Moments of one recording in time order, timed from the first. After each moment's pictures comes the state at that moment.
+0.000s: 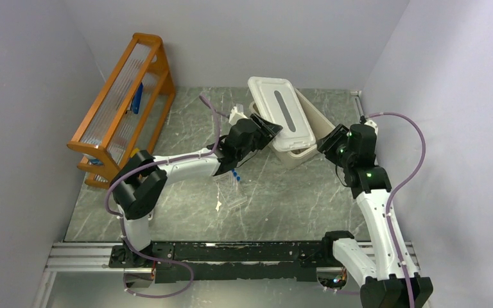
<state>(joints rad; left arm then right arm) -0.90 1.85 1.24 0.39 -0.28 -1.34 0.05 0.88 0.90 -0.55 0.03 0.62</state>
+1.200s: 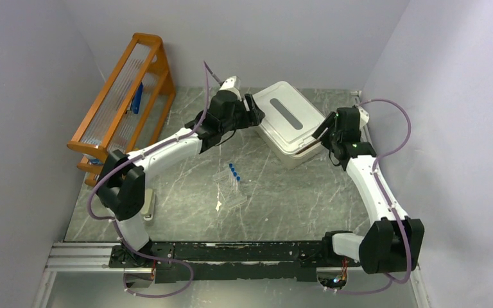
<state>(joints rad) -0.73 1.76 1.39 0.03 -0.12 -0.68 0.05 1.20 0.96 -0.43 0.15 0.62</state>
